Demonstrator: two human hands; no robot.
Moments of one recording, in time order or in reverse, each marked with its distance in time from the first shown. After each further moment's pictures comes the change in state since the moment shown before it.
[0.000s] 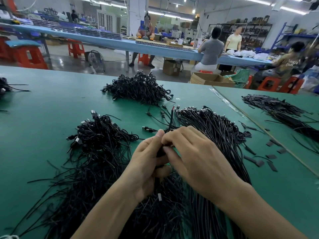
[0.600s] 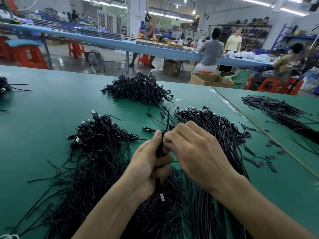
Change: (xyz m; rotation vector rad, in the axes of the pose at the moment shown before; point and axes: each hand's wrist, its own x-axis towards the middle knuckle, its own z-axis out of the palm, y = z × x) left_hand 0.004 -0.004 -0.005 -0.115 0.046 -0.058; right_hand 0.006 0.011 0.003 -0.176 0.008 -0.050
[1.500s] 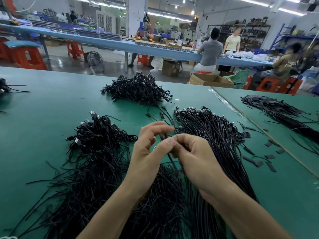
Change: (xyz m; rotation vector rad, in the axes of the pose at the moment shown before) left_hand 0.002 -0.008 -0.009 0.620 -0.017 0.618; right_hand -0.004 -0.017 0.010 1.295 0.000 0.807
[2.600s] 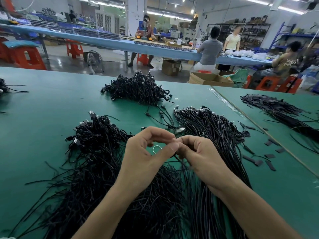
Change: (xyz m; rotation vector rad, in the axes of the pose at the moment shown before) left_hand 0.002 0.007 -0.009 0.239 -0.013 0.095; right_hand 0.013 0.022 -0.027 -0.042 -0.055 -0.004
